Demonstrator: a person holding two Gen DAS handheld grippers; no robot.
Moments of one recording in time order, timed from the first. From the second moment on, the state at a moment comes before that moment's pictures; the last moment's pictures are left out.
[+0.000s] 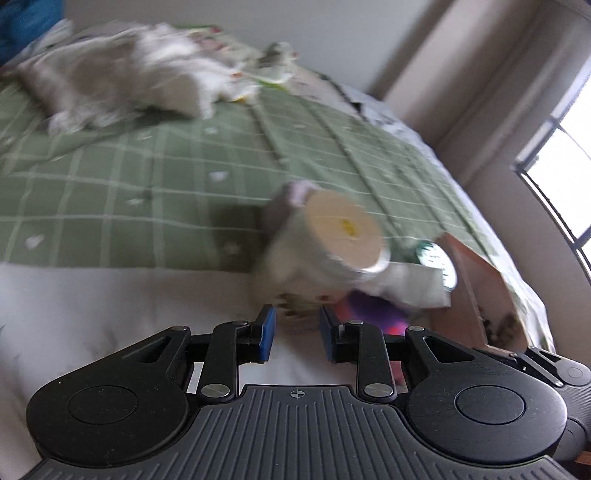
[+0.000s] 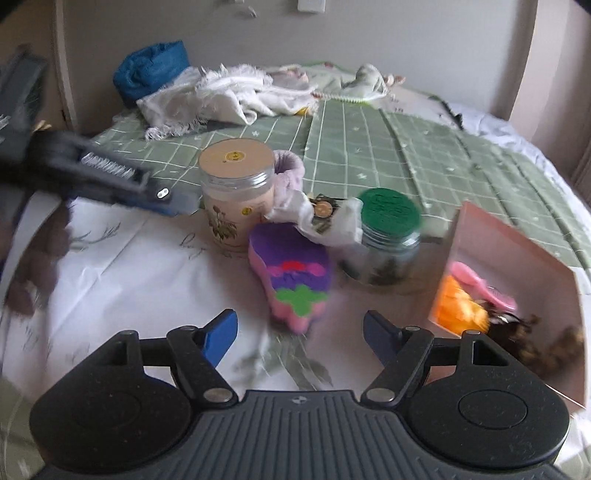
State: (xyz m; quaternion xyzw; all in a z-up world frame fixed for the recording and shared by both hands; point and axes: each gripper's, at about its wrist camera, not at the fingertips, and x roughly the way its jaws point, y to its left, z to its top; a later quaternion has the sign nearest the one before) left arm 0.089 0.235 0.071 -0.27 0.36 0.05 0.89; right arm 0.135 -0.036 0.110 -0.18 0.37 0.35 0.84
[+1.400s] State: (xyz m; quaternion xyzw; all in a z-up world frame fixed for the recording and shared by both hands) left arm 0.103 0.135 0.075 -0.02 0.36 -0.03 0.93; right arm 0.142 -0.109 0.111 -0.07 0.46 0.26 0.84
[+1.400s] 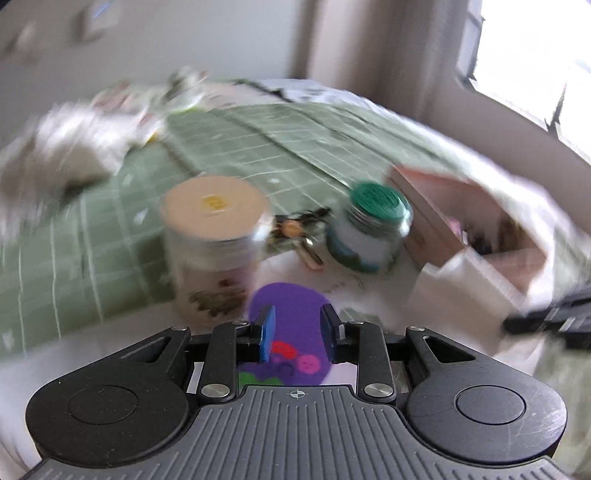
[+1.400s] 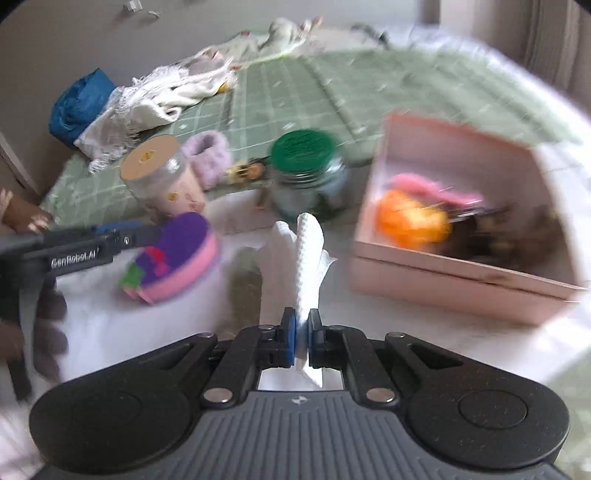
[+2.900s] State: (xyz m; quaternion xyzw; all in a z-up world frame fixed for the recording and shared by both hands) left arm 0.112 0.143 0.052 -0.13 0.40 -0.06 0.90; right arm 0.103 -0.100 0.049 -0.13 0.50 0.24 0.82
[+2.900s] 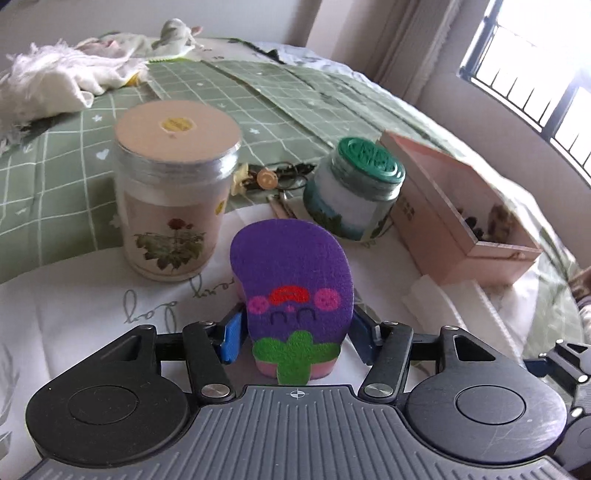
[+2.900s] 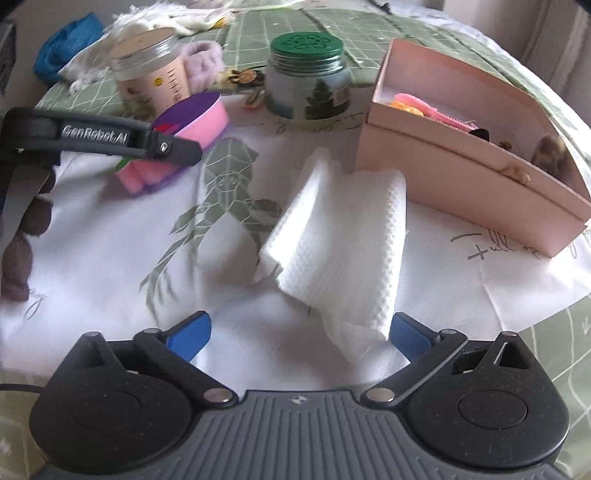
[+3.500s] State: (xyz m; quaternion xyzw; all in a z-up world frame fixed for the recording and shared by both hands) left arm 0.094 0.157 0.073 -0.14 0.40 -0.05 0.90; right arm 0.164 -0.065 0.055 -0.09 0.53 0.12 0.84
